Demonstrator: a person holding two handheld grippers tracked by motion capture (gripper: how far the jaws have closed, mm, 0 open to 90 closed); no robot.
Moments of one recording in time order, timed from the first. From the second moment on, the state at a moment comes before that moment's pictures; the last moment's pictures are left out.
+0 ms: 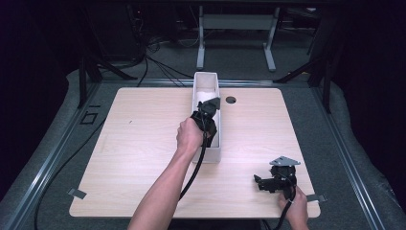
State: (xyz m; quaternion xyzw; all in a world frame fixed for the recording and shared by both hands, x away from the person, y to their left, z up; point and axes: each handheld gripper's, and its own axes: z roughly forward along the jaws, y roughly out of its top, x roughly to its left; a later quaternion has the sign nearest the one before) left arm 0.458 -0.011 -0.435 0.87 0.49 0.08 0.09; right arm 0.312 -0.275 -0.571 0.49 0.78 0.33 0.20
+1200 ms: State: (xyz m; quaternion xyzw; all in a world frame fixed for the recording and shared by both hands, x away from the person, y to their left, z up) left arm 0.448 0.011 -0.400 0.87 0.47 0.10 0.11; right arm 0.312 -0.276 -0.571 0.49 0.78 0.32 0.20
